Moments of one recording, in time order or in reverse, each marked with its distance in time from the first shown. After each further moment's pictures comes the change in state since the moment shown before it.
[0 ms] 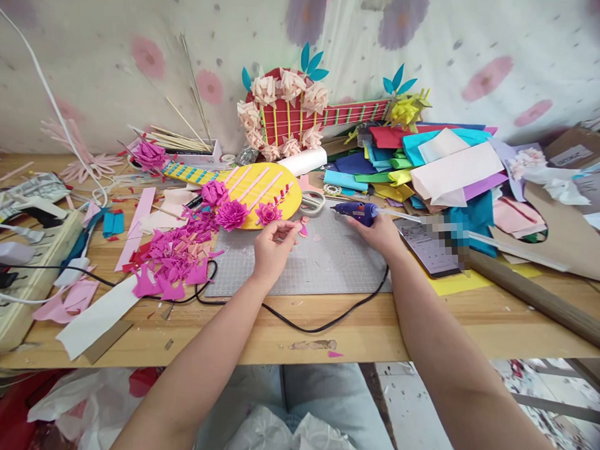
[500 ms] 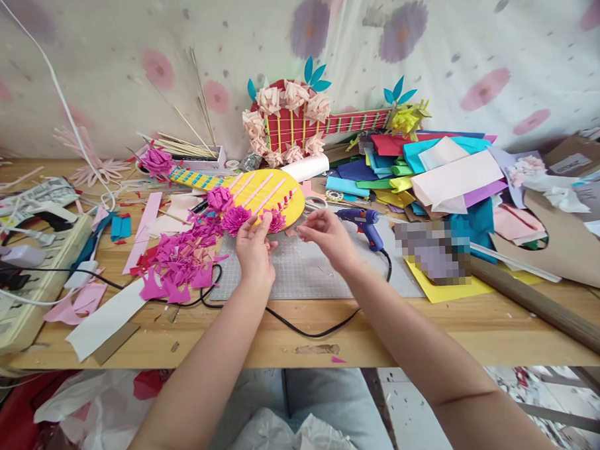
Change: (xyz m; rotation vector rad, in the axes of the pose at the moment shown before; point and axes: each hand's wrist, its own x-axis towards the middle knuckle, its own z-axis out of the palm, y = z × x) left_hand 0.006 0.043 -0.010 -0.508 0.466 -0.283; right_hand -0.045 -0.125 0.007 1.146 -0.331 -0.055
